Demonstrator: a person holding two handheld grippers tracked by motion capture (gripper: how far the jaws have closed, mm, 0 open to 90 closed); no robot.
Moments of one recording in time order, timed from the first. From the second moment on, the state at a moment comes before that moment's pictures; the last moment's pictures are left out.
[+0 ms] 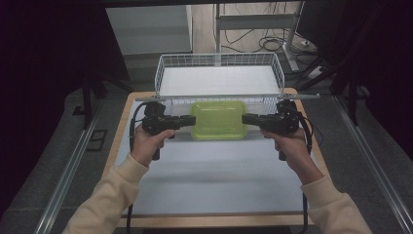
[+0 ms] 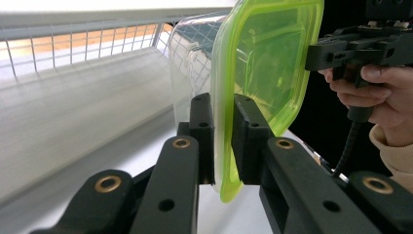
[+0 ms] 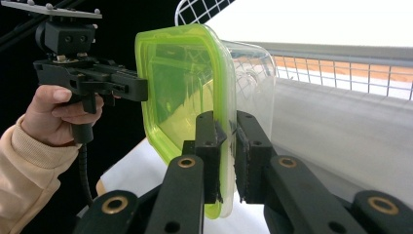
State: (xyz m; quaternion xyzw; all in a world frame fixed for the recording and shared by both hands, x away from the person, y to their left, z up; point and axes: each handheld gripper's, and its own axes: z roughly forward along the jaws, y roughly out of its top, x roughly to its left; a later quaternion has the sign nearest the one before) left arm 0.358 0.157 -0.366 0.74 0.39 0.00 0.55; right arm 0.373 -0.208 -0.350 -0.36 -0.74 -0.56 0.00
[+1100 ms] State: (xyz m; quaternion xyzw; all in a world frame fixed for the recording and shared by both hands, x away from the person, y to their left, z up) left arm 0.406 0.158 -0.312 0.73 0.38 0.01 0.56; right arm 0.416 -0.207 -0.305 -0.37 -0.72 -0.58 -0.01
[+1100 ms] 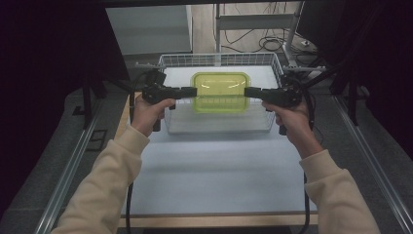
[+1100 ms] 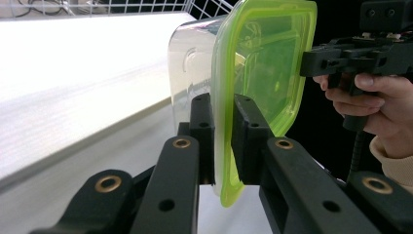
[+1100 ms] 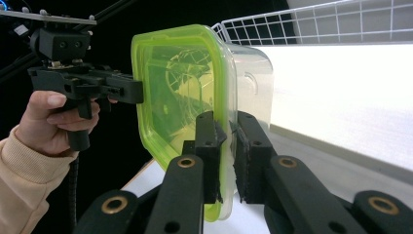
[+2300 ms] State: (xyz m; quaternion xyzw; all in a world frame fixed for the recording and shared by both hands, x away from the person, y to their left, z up) left arm 0.484 0.158 -0.319 0.73 0.45 0.00 0.52; right arm 0.502 -0.190 -0.314 -0.43 -0.72 -0.55 -0.01
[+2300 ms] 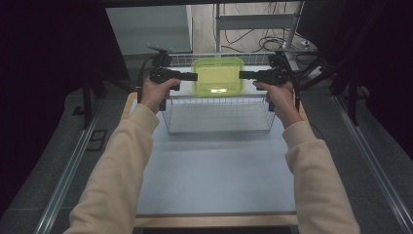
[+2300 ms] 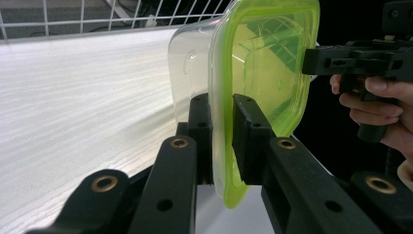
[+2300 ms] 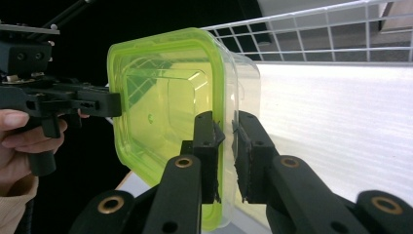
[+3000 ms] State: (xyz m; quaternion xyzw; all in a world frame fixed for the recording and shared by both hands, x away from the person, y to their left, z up) left arm 0.508 0.149 -0.330 0.71 0.47 -0.01 0.53; right arm 0.520 -0.180 -0.318 -0.46 -0.72 -0.51 -0.07
